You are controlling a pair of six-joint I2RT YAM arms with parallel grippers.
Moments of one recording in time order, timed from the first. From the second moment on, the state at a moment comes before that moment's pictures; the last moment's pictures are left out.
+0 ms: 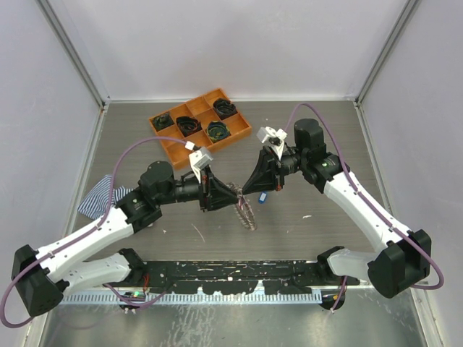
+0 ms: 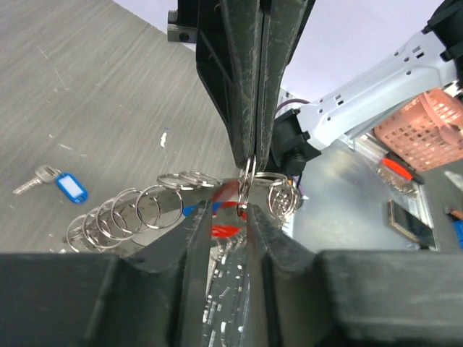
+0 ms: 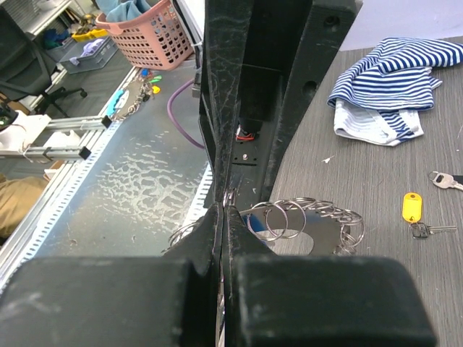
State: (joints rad) left arm -0.83 0.99 0.79 0.12 0.56 -0.43; right arm 0.44 1.21 1.05 -0.21 -1.46 -0.07
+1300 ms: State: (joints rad) left arm -0.83 0.98 0.63 0.52 0.53 -0.41; right arm 0.44 1.21 1.05 -0.21 -1.48 -0.09
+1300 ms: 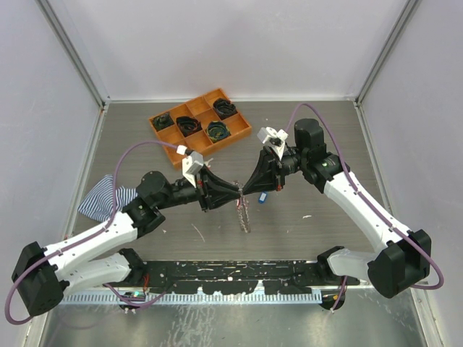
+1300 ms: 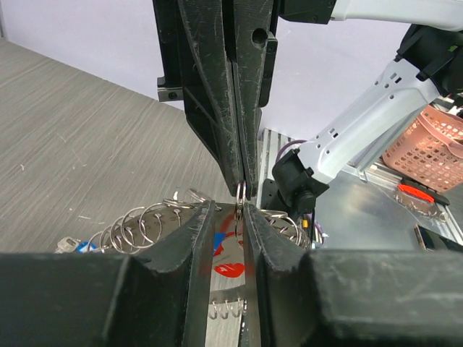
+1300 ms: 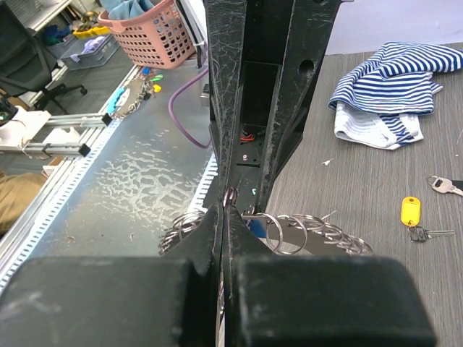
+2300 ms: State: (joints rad) left arm -0.82 1.06 1.15 -0.38 0.64 -0.21; right arm 0.43 1.21 1.18 -0.51 -1.35 -0.35
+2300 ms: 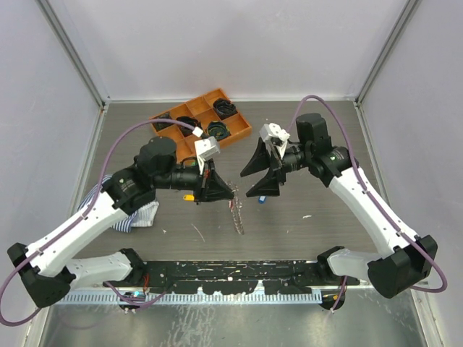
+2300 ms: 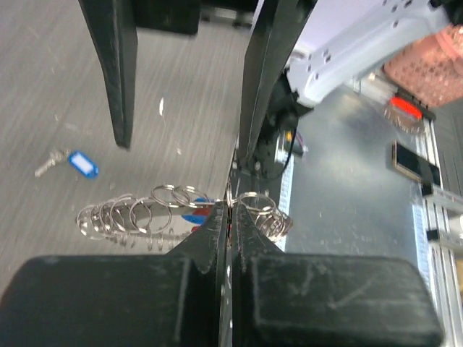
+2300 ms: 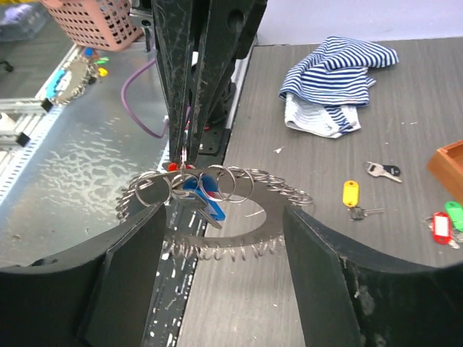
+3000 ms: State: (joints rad) left arm -0.80 1.59 1.91 -1.33 0.66 0.04; right arm 0.45 1.21 0.92 0.03 -1.35 0.19
